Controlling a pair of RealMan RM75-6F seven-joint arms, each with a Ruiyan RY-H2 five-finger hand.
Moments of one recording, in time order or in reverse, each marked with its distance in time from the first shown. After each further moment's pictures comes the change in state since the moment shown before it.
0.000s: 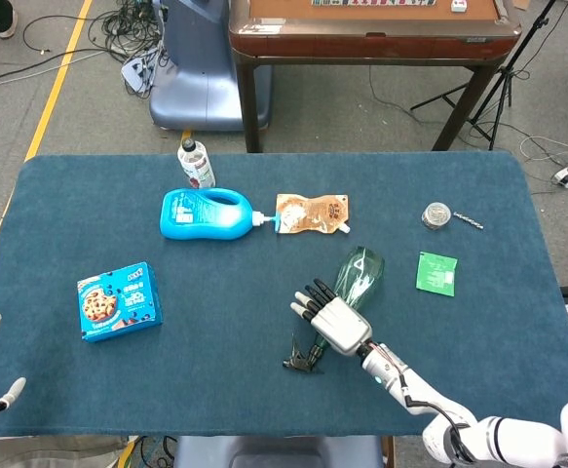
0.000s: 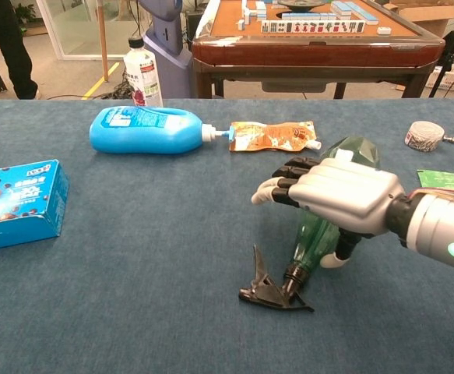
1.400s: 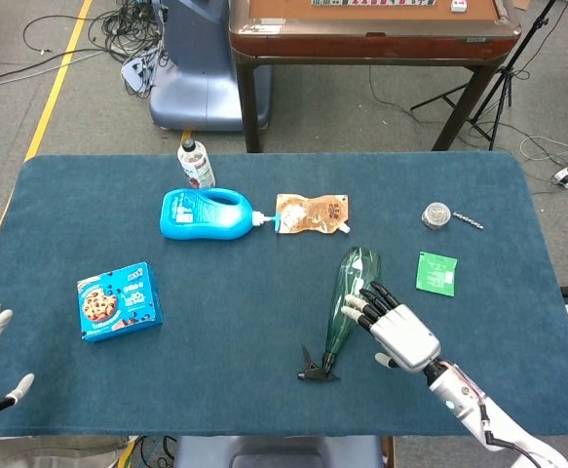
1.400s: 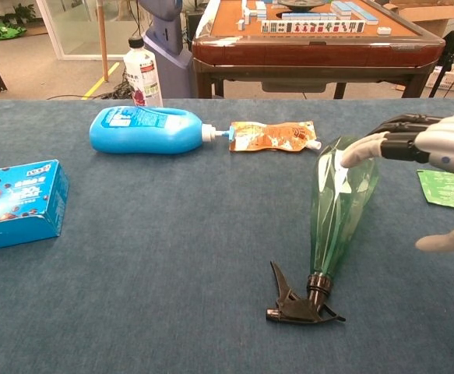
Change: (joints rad) left arm -0.024 -0.002 -0.001 -0.018 0.009 -0.018 0.023; right arm -0.210 0.374 -0.056 -0.283 -0.206 0.165 0.259
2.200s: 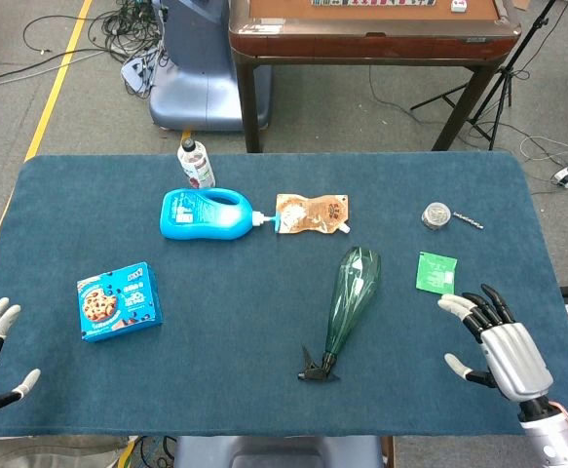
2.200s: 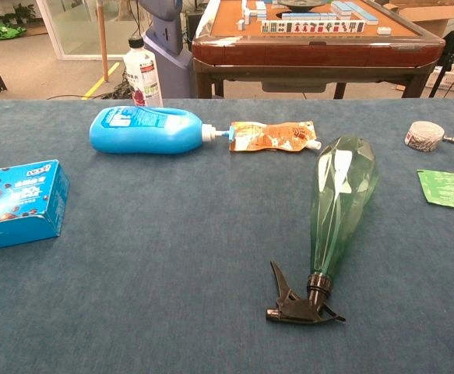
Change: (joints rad) left arm -0.024 0.002 -0.008 -0.011 0.002 -0.024 0.013; right arm -0.295 0.232 -0.065 -0.094 -0.048 0.397 0.362
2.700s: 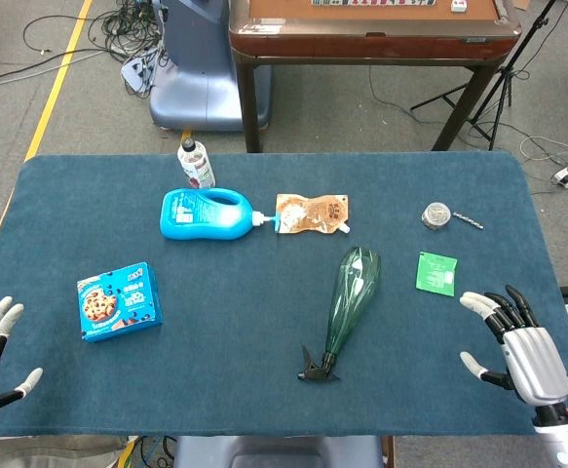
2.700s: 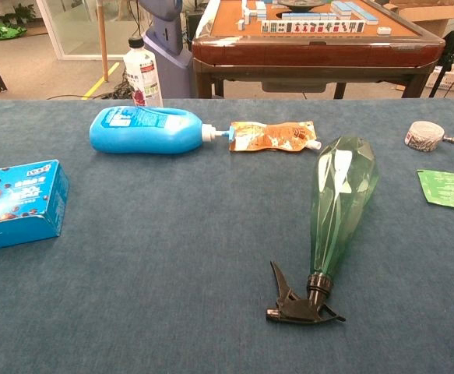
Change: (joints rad) left arm -0.007 -0.002 -0.002 0.001 -0.001 -0.011 0.003; right arm -0.056 -0.014 0.005 0.022 0.042 0.080 0.033
